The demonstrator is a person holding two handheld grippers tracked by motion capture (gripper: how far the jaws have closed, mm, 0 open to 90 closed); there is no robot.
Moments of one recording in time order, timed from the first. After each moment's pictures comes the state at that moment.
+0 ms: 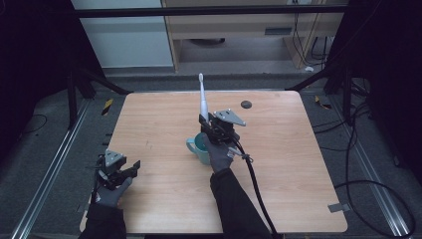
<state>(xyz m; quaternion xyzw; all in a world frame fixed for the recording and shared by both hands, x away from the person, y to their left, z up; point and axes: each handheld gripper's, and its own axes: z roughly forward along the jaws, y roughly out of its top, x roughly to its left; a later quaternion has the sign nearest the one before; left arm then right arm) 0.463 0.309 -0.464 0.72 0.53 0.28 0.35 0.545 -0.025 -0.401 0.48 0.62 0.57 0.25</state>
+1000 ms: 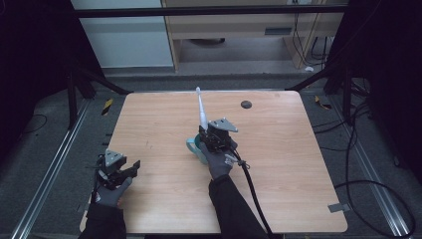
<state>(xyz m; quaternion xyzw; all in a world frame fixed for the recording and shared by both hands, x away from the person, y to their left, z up) 0.463 0.310 -0.464 0.72 0.53 0.28 0.35 0.543 -0.017 -0.433 0.50 0.66 0.51 0.25</state>
